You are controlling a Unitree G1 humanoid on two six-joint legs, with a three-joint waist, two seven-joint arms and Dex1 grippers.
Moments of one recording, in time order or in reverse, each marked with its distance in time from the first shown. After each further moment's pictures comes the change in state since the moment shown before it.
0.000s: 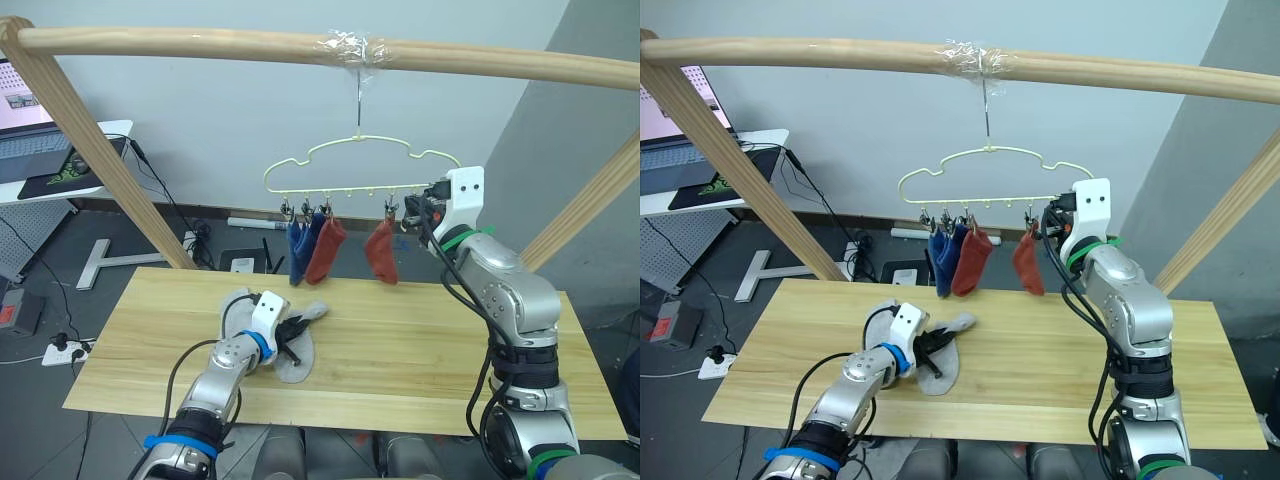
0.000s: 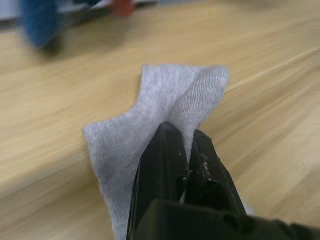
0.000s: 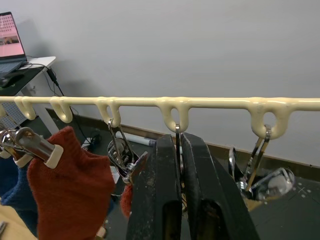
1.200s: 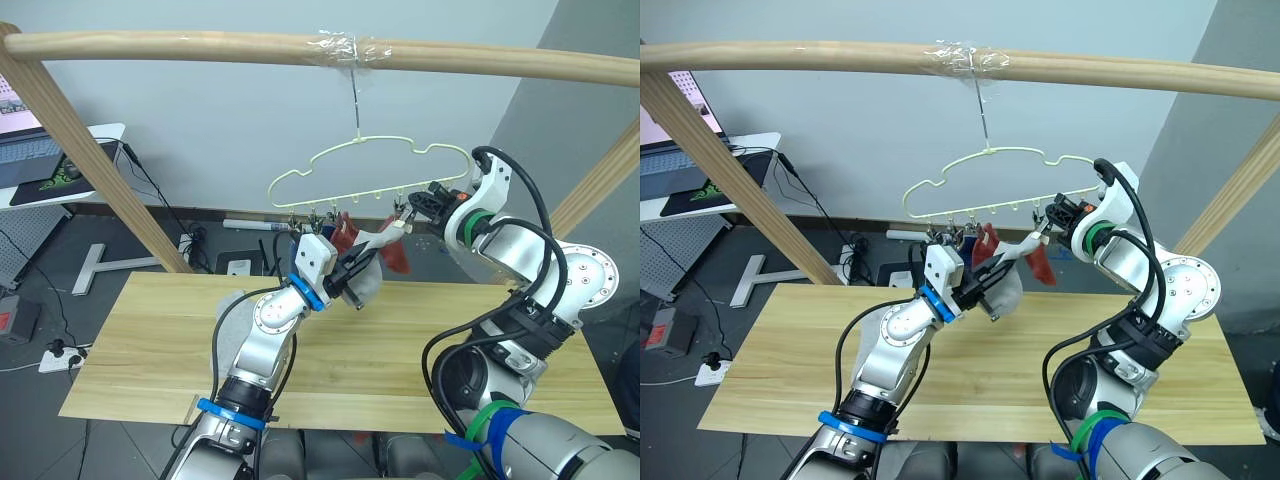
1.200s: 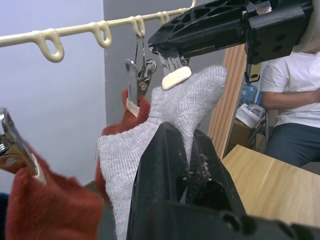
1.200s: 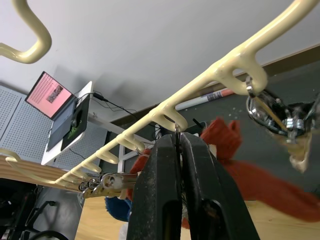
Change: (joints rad) left arm -0.168 -0.162 -0.066 -0.179 0.018 -0.238 0.070; right arm -0.321 0.300 -0.660 -0.096 0.330 0.716 -0.375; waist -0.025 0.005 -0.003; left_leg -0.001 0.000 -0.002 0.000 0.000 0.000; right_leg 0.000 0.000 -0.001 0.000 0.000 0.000
